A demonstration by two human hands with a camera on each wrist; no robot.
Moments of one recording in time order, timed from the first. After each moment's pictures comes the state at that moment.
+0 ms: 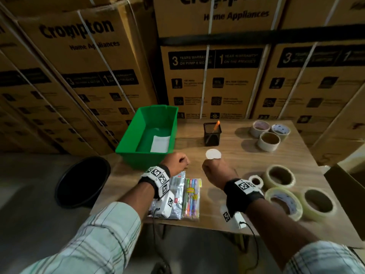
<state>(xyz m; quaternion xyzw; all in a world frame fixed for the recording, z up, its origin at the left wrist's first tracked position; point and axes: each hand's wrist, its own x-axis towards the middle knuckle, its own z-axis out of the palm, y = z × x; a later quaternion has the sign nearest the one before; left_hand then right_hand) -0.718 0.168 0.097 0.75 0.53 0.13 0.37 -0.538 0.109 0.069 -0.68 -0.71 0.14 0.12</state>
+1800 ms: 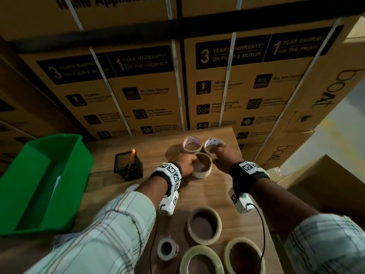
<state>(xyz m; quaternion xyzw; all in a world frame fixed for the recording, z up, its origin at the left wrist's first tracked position) -0.323 0.297 0.031 0.85 0.43 -0.08 0.30 -0.150 0.233 0.022 -0.77 -0.62 0.17 0.00</state>
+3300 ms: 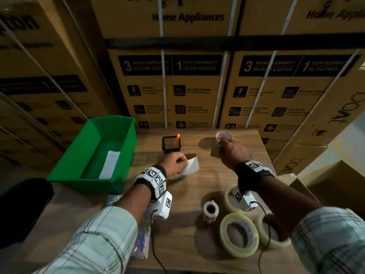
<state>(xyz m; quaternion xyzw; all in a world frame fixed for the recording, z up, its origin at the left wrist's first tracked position) -0.538 0.236 0.080 0.77 0.48 0.11 0.40 -0.305 0.183 0.093 -0.75 -0.65 0.02 0.10</state>
